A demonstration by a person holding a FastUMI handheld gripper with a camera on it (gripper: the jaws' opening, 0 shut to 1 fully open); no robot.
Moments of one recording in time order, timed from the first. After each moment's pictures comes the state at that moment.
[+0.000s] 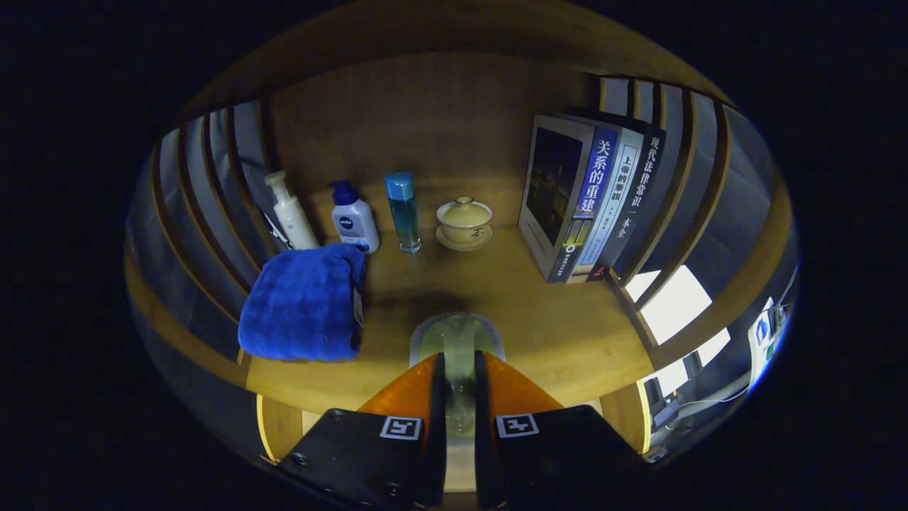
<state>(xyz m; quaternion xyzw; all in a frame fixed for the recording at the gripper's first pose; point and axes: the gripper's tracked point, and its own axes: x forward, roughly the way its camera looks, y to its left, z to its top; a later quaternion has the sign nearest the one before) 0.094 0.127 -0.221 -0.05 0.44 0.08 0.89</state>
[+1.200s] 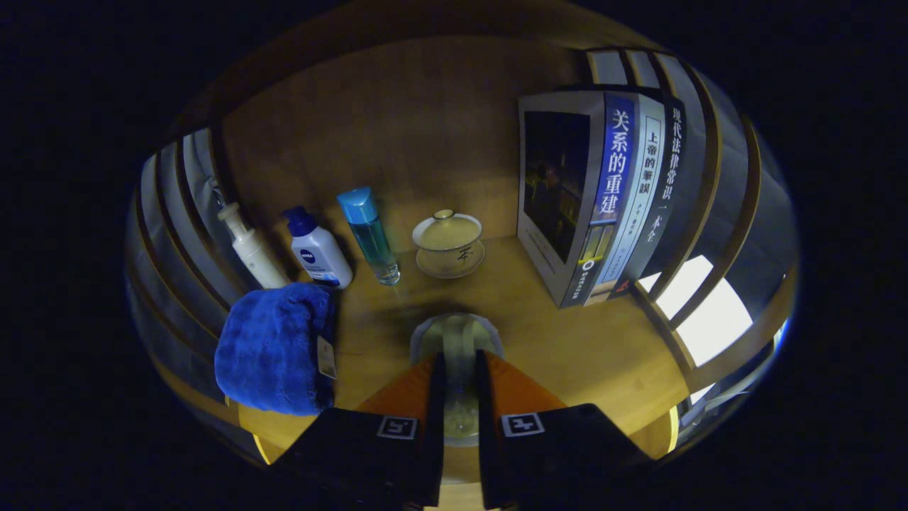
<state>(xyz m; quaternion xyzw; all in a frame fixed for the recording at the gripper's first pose) 0.160 0.119 -0.265 0.01 0.42 0.07 0.91</state>
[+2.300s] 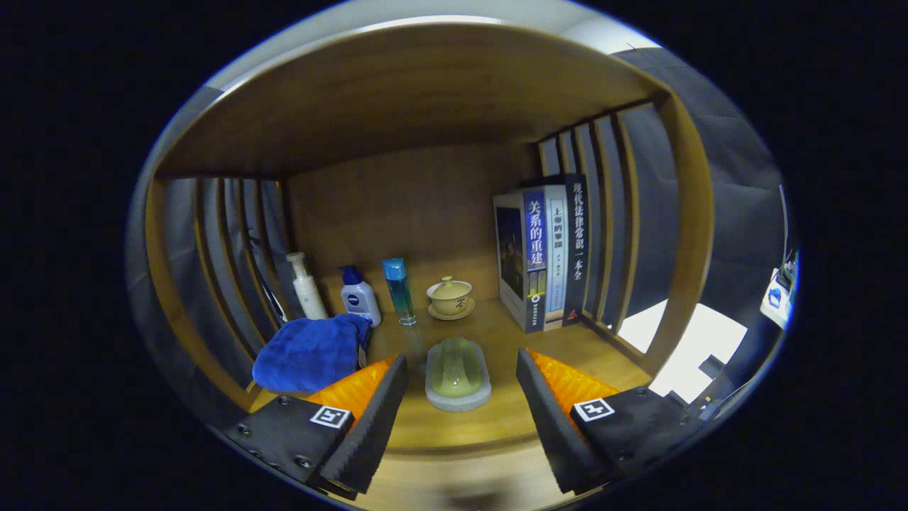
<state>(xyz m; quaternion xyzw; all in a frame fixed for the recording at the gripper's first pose) 0.054 0.090 -0.174 0.02 0.20 0.08 0.98</state>
